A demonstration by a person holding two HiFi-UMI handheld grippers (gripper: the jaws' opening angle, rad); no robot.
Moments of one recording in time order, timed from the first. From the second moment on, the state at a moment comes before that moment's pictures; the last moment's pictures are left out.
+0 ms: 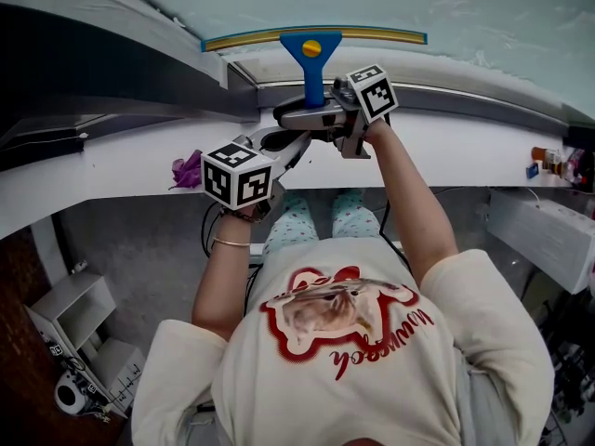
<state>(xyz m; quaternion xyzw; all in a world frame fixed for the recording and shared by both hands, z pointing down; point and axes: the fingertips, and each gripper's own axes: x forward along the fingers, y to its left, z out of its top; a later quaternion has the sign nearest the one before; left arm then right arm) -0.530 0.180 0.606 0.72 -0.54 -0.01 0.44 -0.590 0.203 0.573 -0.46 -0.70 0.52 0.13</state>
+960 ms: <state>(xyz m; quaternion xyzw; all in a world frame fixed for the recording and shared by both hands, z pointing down) -0.521 0.184 0.645 0.70 -0.52 -0.01 0.48 -0.584 0.206 0.615 -0.44 -0.68 0.56 0.16</state>
